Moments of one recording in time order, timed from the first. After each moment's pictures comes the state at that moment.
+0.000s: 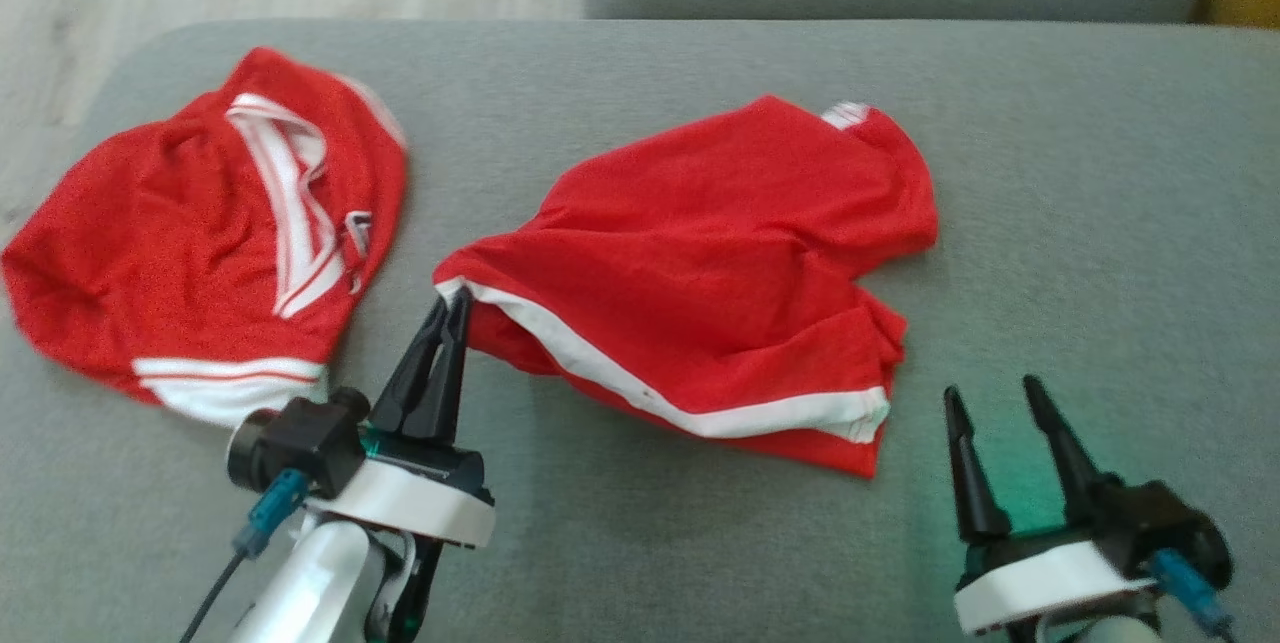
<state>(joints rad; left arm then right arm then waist) -0.24 0.23 -0.48 0.27 -0.45 -0.03 -0.26 0.08 -0.04 0.05 0.19 0.07 0.13 -0.26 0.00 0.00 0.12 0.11</state>
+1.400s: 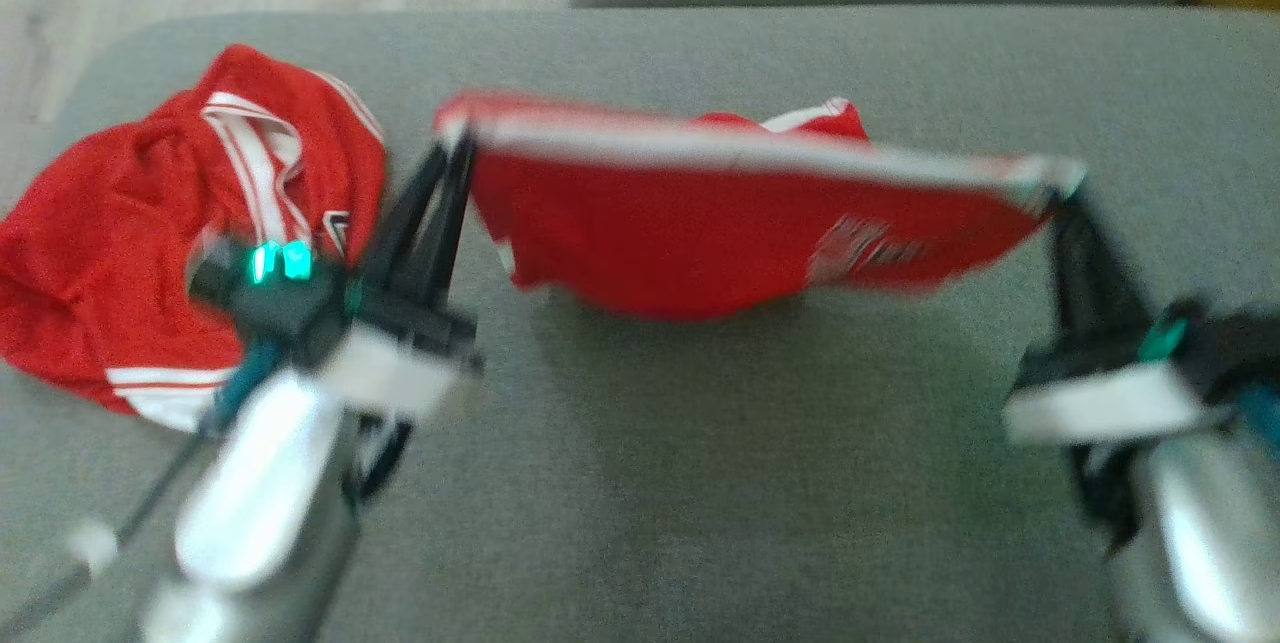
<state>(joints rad) -0.37 0.23 -0.41 0.21 -0.31 -0.11 -0.24 -0.14 -0.08 0.03 0.17 0.04 0.13 -0.26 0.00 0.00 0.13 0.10</state>
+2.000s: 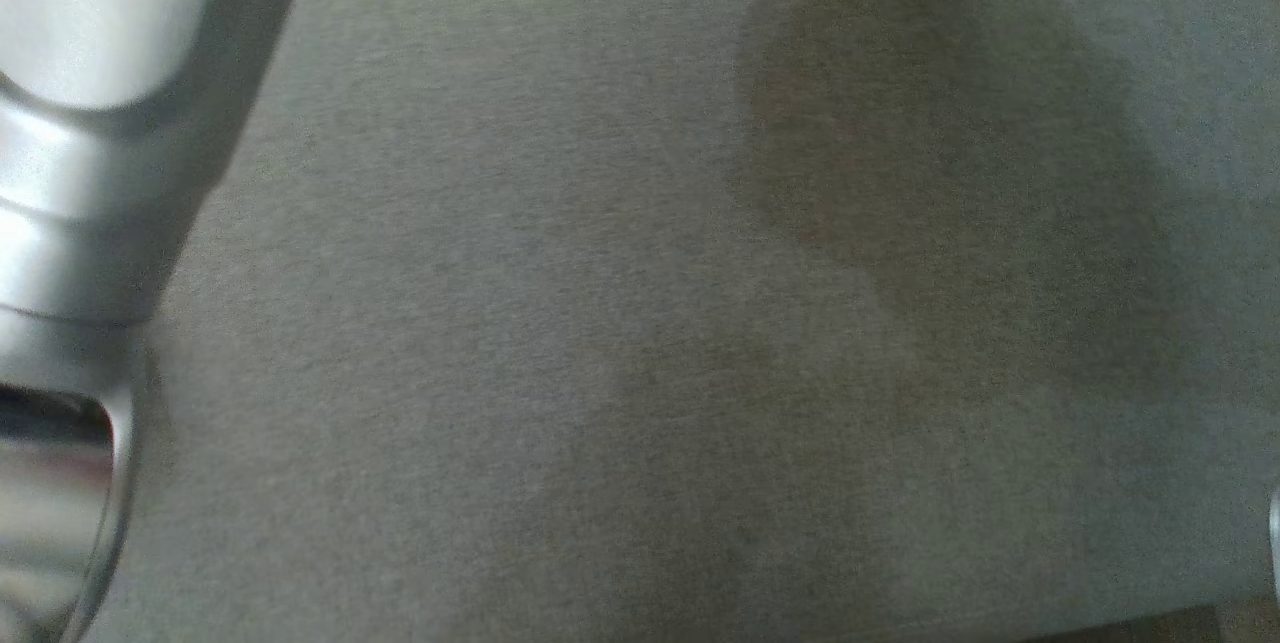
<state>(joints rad) -1.37 0.26 -0.64 0.39 -0.28 -0.13 -0.26 -0.96 -0.27 -0.17 0.15 0.00 0.13 -0.26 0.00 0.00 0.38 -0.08</state>
